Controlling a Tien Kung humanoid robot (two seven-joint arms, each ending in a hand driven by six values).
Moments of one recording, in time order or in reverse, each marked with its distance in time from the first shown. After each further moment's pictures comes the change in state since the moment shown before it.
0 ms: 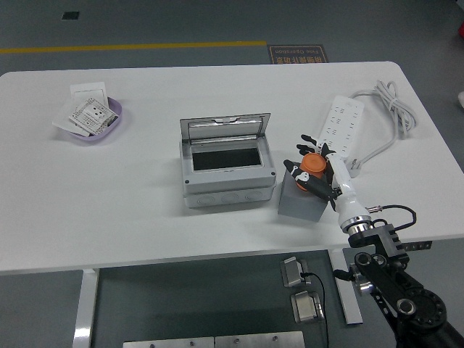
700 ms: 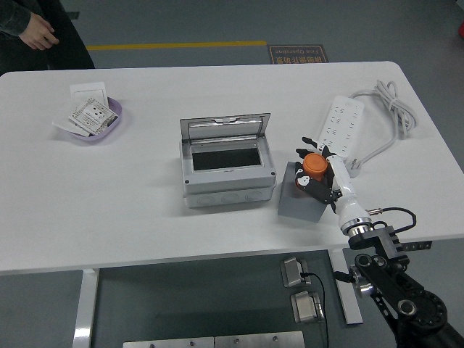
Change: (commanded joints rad) left arm -0.002 -0.001 0.011 0.000 -0.012 0.003 -0.005; right arm -0.002 -0.005 -0.014 0.004 0.040 0.002 0.006
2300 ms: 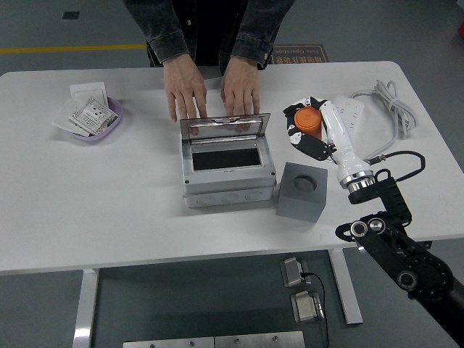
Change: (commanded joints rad) left arm 0.000 0.001 -0.006 0.000 0.005 0.008 -0.001; right arm 0.212 -0.095 -0.106 0.123 -0.346 -0.100 -0.207
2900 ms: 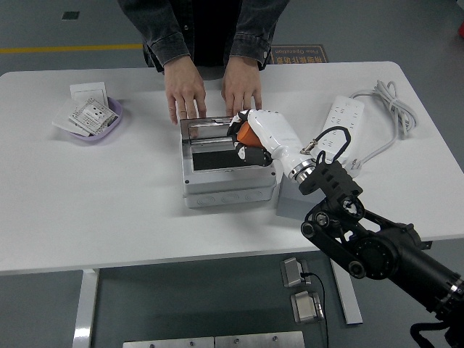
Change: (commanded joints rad) left arm -0.003 0.009 -0.016 0.000 0.023 0.005 0.003; right arm 0.229 0.089 -0.272 -0.218 -0.329 0.037 -0.125
